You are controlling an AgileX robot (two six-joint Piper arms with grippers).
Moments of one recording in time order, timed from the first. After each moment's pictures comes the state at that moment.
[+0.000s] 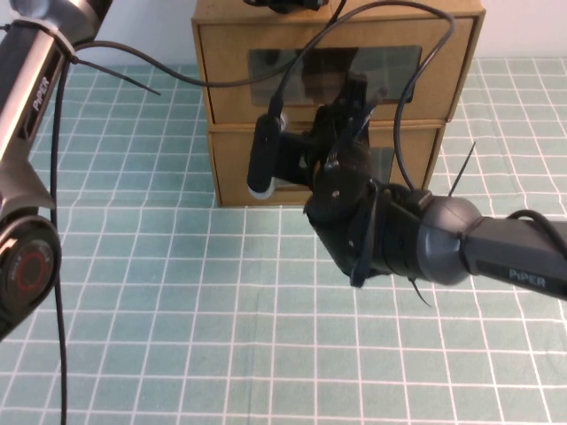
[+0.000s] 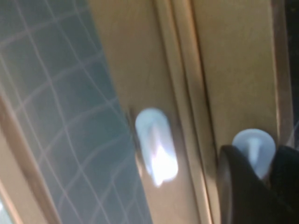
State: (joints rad) right arm 0.84 2.02 -1.44 -1.73 0.74 0.75; left arm -0.38 2.26 -2.56 -0.58 1.11 0.60
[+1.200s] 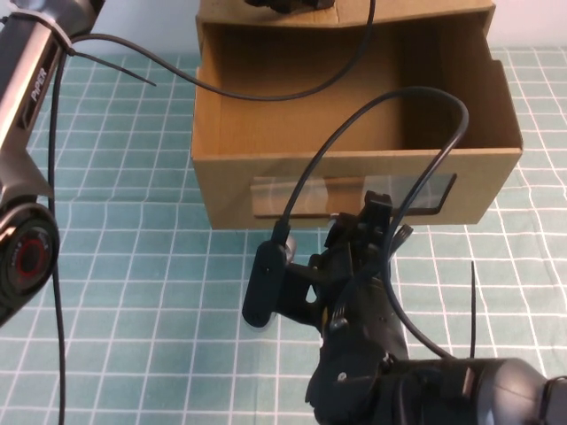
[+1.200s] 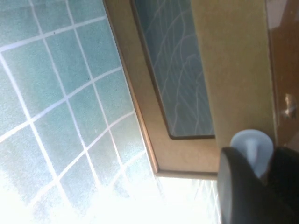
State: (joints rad) right arm 1.20 1.78 -1.00 -1.56 1.02 0.95; left arm -0.36 2.28 -2.56 -0.68 1.17 0.61
